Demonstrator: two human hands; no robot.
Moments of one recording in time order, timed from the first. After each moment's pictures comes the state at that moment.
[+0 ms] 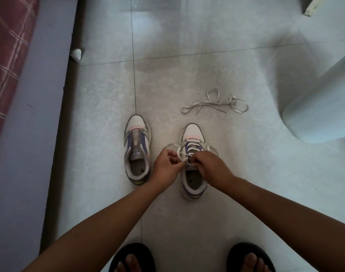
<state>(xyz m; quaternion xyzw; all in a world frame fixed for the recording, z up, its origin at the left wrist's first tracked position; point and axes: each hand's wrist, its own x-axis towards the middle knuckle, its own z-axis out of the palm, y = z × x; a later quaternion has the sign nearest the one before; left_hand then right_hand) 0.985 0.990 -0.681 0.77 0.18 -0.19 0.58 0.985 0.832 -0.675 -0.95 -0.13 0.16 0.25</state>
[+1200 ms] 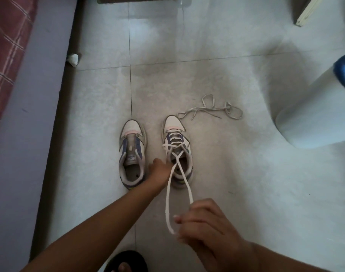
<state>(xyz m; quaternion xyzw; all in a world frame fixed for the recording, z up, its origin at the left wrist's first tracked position) 0.996 0.988 -0.664 0.76 0.31 -0.30 0.49 0.881 0.853 -0.566 -0.77 -0.30 -0.02 0.56</state>
